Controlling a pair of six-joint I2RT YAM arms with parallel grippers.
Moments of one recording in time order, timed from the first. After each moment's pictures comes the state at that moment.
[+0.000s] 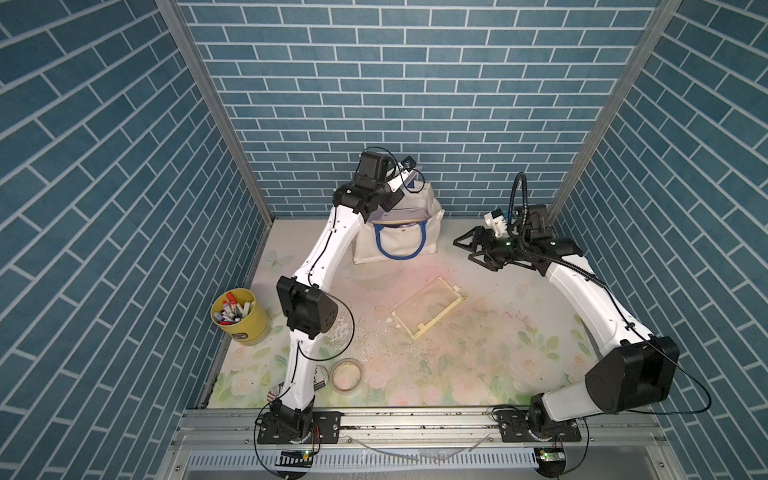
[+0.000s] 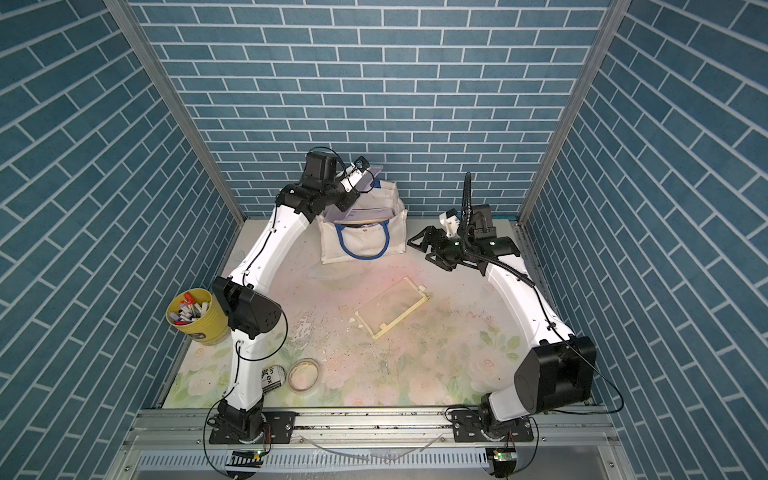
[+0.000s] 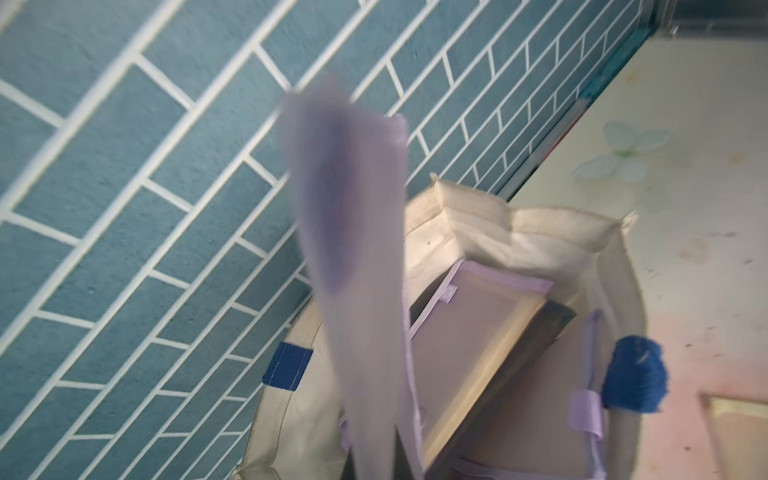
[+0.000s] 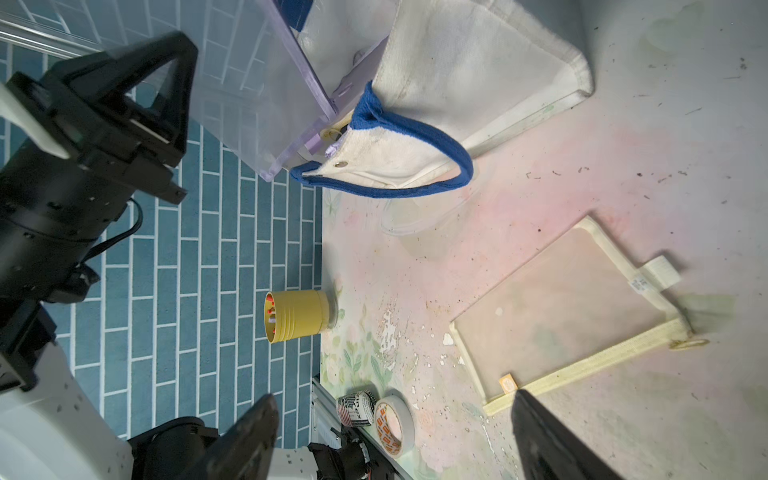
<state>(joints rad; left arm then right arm) -0.42 2.20 2.48 -0.77 -0.06 0.58 0.27 1.47 1.41 -0.68 -0.70 0.67</state>
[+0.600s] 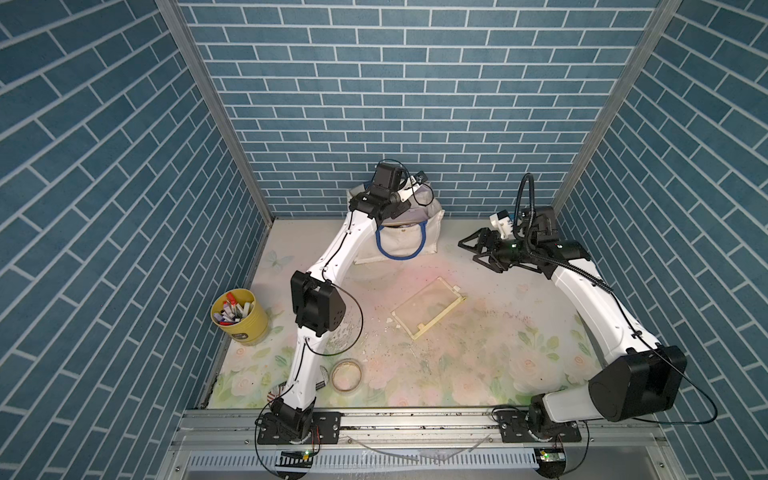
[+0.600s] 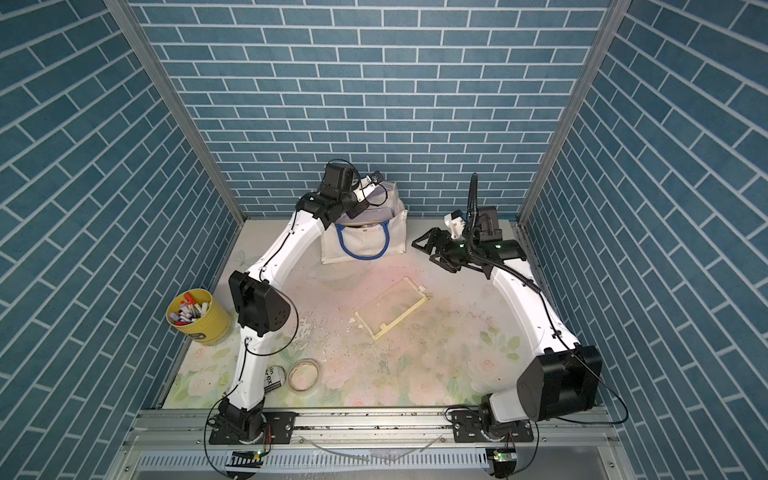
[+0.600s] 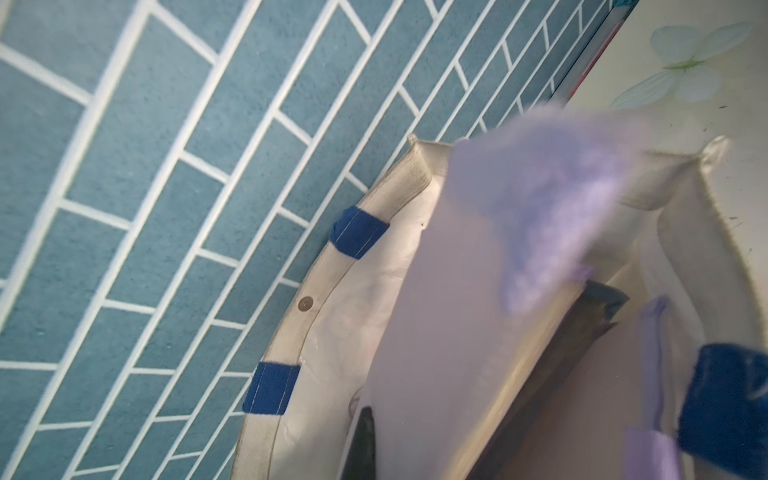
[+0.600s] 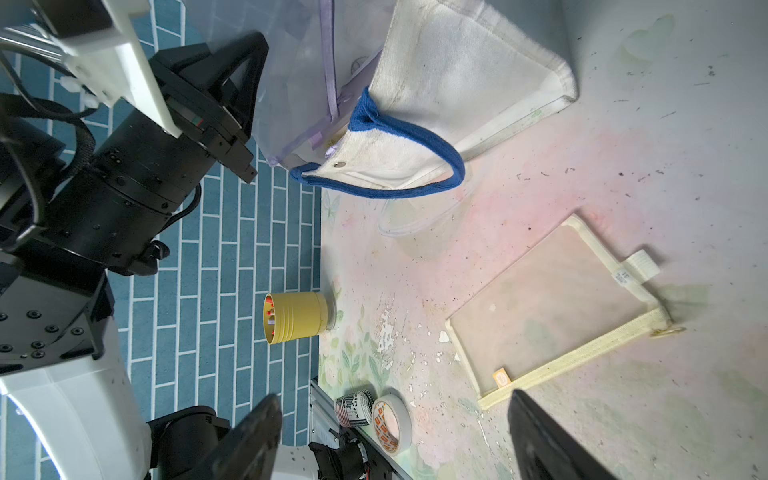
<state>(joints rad) -0.48 2.27 2.43 -0.66 -0.15 0.67 0.25 1.43 1.39 -0.69 -0.70 0.66</state>
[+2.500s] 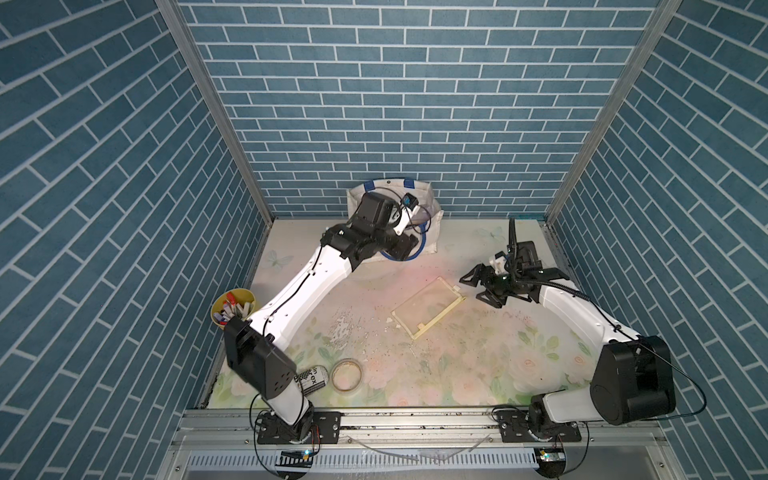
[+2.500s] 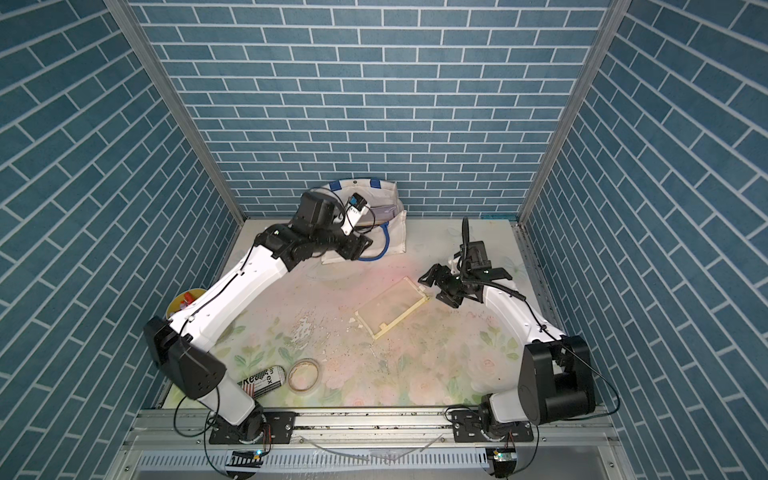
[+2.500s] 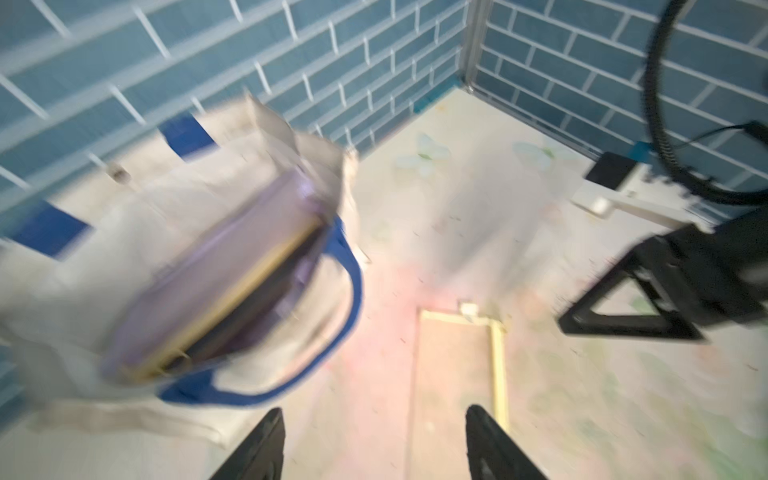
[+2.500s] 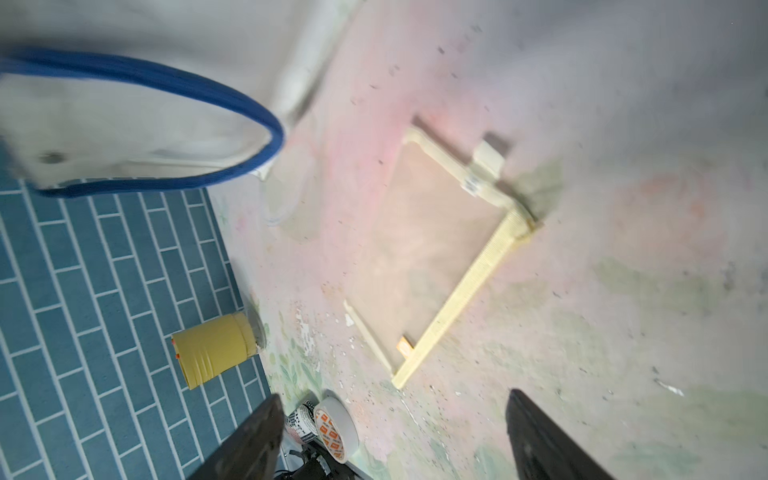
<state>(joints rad) -0.59 1.57 1.57 -0.66 0.15 0.07 0.25 1.42 0.95 -0.53 -0.58 0.79</state>
